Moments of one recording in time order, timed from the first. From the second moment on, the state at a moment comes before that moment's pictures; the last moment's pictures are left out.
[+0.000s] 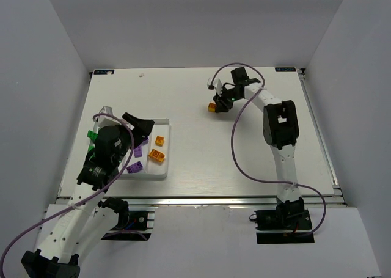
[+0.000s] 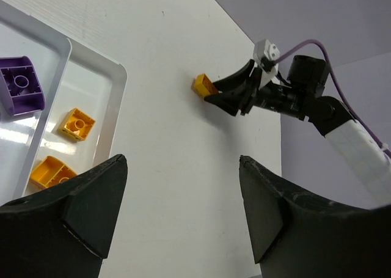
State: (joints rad) left arm -0.35 0.67 0.69 -0.31 -0.12 -0.92; right arm 0.31 2.43 2.02 -0.62 -0.66 -0.89
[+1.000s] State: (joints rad) left arm -0.35 0.50 0.70 -0.37 -0.17 -0.92; right arm 0.83 2.13 1.61 -0.02 -0.58 0.15
